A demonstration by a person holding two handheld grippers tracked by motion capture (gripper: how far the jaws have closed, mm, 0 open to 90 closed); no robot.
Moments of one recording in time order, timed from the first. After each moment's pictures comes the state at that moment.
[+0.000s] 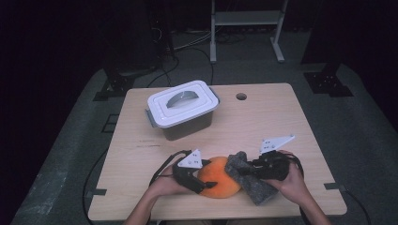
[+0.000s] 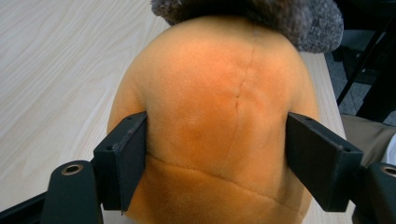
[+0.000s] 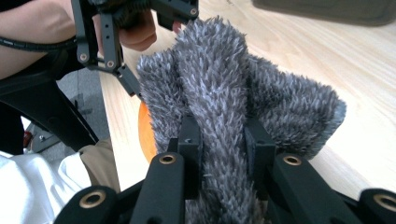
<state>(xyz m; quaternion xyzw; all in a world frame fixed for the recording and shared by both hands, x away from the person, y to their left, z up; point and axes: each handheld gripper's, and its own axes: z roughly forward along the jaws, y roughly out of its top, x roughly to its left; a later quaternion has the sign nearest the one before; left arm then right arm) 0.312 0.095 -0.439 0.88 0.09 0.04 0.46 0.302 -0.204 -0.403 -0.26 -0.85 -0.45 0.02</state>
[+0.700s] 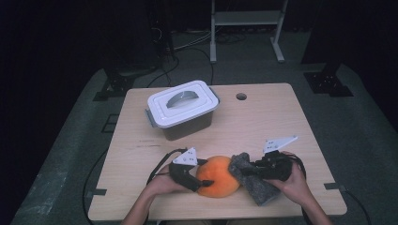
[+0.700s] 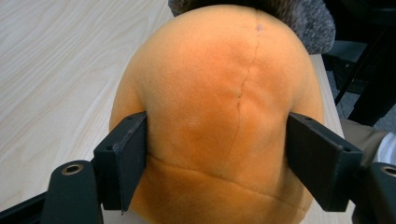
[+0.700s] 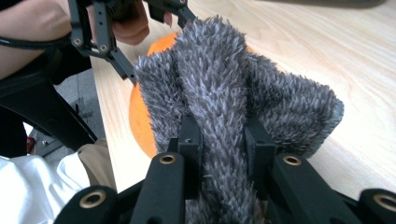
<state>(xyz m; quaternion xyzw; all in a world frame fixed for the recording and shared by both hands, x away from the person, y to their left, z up) 0.319 0.104 -0.443 0.88 0.10 0.02 0.46 0.305 -0.215 -0.412 -0.28 -0.85 -0.45 0.03</state>
